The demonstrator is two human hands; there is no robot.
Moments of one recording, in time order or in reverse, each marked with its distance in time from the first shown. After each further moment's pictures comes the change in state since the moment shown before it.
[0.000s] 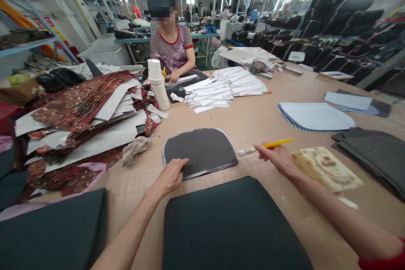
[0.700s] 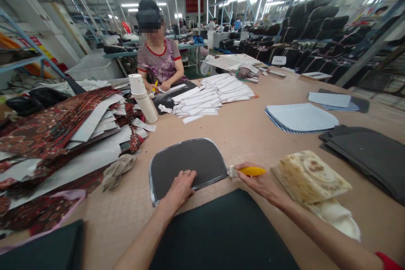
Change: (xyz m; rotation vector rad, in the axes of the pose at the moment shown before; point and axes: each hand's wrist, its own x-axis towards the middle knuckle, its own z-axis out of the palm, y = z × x) left_hand 0.056 0.060 0.025 0.248 -0.227 -0.015; right_hand -0.022 0.021 0.022 -0.010 -0.101 -0.292
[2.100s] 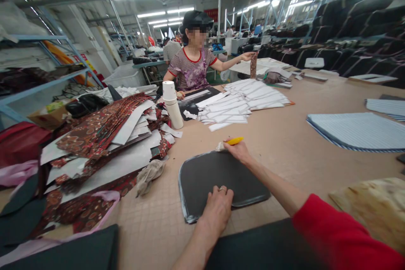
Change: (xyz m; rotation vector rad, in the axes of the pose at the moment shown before) left_hand 0.000 -0.008 0.018 0.036 0.047 -0.029; right_hand 0.171 -0.018 0.153 0.142 0.135 0.047
